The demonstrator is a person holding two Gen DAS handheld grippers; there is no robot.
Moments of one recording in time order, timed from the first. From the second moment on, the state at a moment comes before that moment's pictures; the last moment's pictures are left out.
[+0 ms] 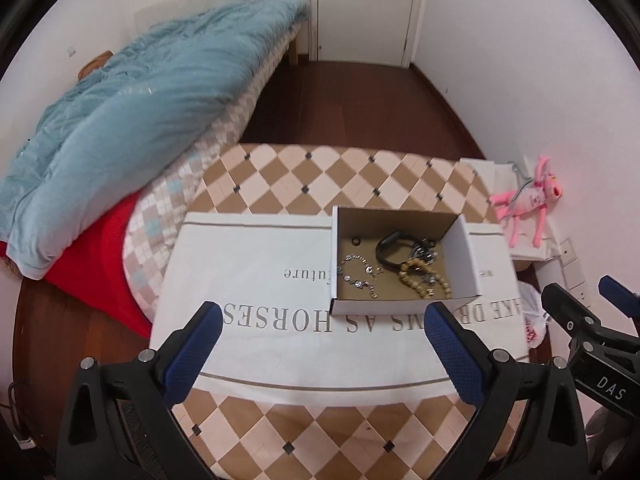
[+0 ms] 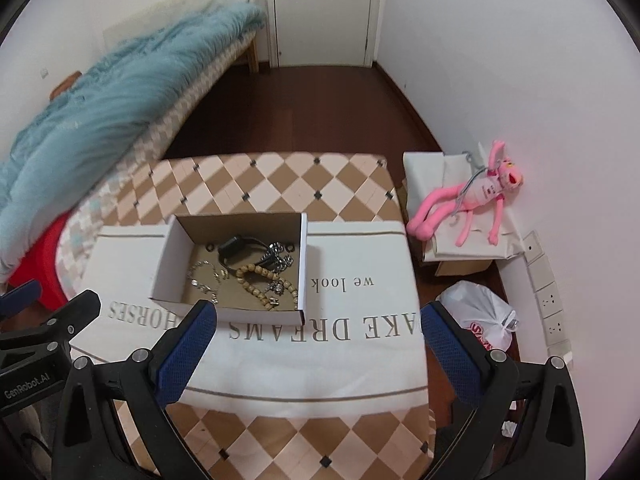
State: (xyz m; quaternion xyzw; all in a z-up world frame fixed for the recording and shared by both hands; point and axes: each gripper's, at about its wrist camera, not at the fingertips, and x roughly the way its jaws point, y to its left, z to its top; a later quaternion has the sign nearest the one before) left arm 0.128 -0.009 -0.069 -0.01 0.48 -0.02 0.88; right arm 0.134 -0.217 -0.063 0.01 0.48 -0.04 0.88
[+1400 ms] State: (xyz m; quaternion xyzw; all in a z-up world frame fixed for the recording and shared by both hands) left arm 0.075 -0.022 0.013 -0.01 0.46 0.00 0.89; right arm 0.056 -0.229 0.053 0.01 0.41 -0.06 0.91
